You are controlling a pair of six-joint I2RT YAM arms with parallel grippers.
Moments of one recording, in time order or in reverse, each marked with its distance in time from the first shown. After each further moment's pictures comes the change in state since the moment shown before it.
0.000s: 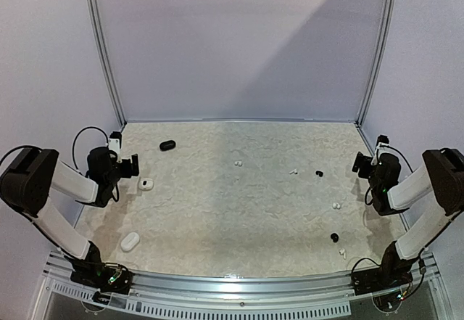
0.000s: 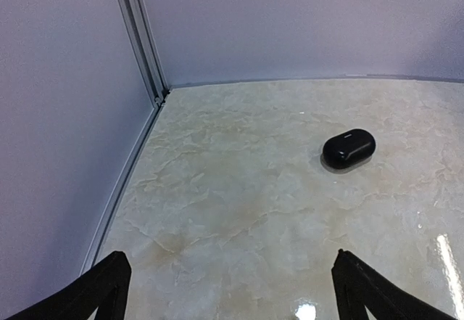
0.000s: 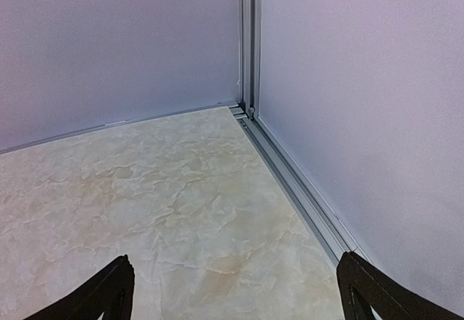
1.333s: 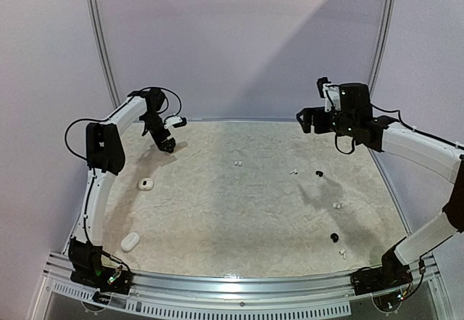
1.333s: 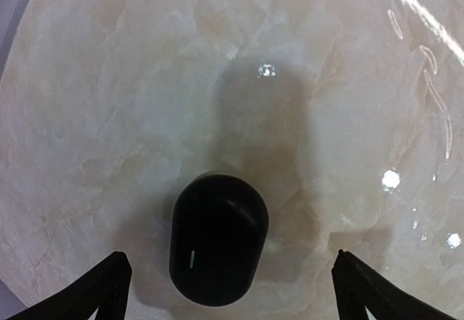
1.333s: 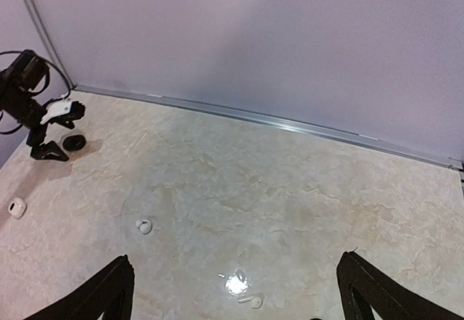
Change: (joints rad) left arm -0.103 1.099 2.153 -2.064 0.275 0.735; right arm 0.435 -0.122 0.823 -1.158 -0.272 0.060
